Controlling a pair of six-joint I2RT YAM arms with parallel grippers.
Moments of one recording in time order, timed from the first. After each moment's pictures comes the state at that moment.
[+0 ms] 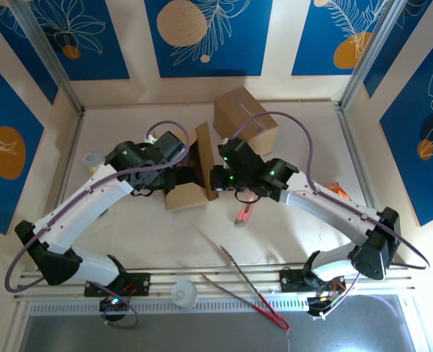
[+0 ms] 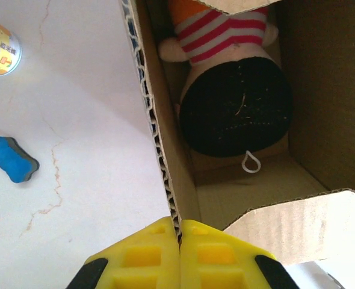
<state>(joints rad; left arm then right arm) -0.81 1.39 1.58 -1.42 -0.38 -0.70 0.89 1.38 1.29 -0.71 0.00 0.76</state>
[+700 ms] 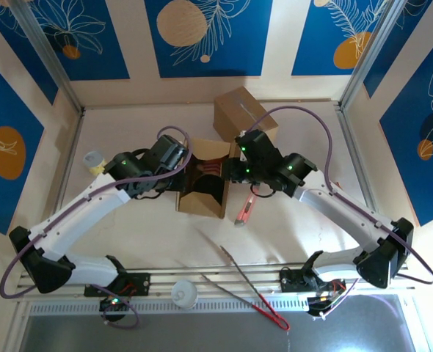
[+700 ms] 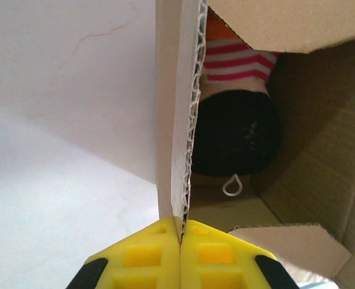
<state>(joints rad) -0.81 1.31 1.41 -1.11 -0.18 -0.59 0.77 1.32 1.29 -0.79 0.00 0.68</state>
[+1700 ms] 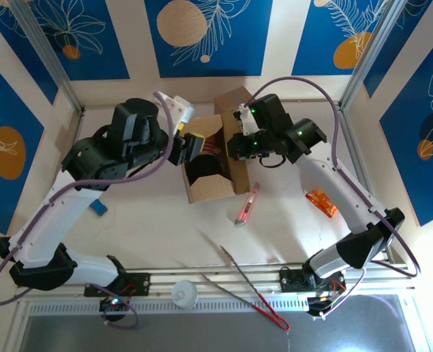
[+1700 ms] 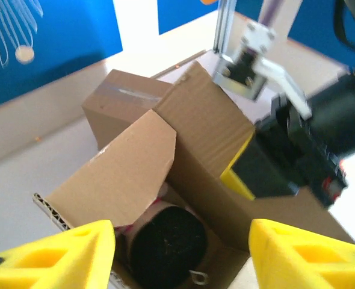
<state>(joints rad) -0.85 1.34 1.85 -1.00 -0.13 0.00 0.58 1.49 1.71 -1.06 -0.31 0.38</state>
